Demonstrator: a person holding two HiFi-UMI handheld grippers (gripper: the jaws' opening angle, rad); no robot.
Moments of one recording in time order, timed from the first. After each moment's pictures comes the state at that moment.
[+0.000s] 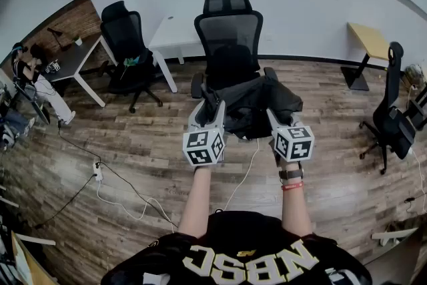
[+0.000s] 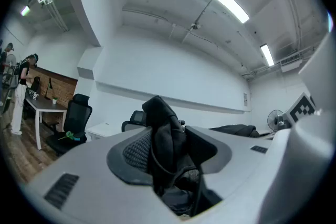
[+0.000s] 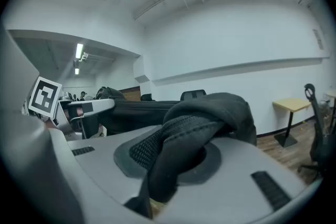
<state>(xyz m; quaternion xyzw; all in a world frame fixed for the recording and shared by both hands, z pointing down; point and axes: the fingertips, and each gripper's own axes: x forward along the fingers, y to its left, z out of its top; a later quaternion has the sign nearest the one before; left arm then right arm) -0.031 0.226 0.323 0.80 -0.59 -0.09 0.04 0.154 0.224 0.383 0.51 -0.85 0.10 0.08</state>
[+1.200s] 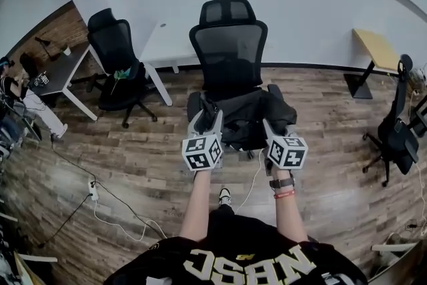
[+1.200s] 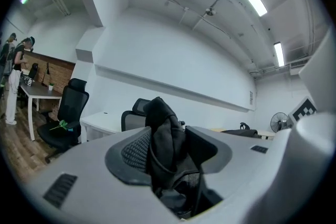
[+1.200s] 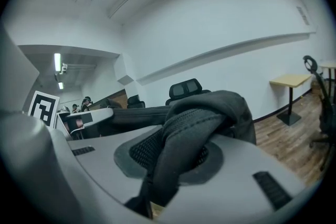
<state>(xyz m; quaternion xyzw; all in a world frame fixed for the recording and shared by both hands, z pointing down) -0.055 0.034 0.377 0.80 -0.59 -0.07 0.10 0.133 0.050 0.426 0.55 -0.81 0.19 0.04</state>
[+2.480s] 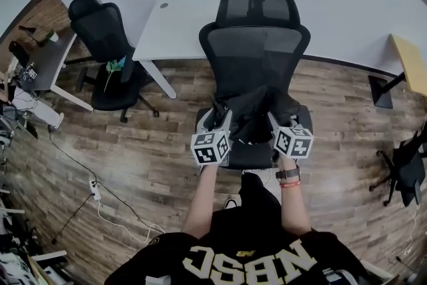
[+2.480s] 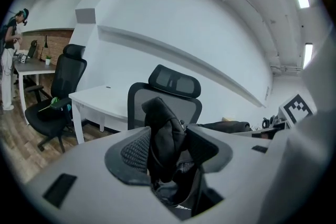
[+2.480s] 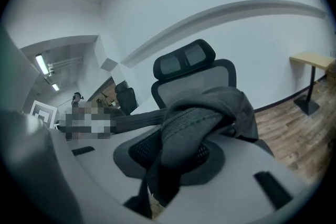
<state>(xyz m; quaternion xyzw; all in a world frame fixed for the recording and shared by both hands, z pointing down) -0.122 -0.291 0.505 0.77 -0.59 0.00 0.22 0.056 -0.292 0.531 0.51 -0.81 0.29 0.11</state>
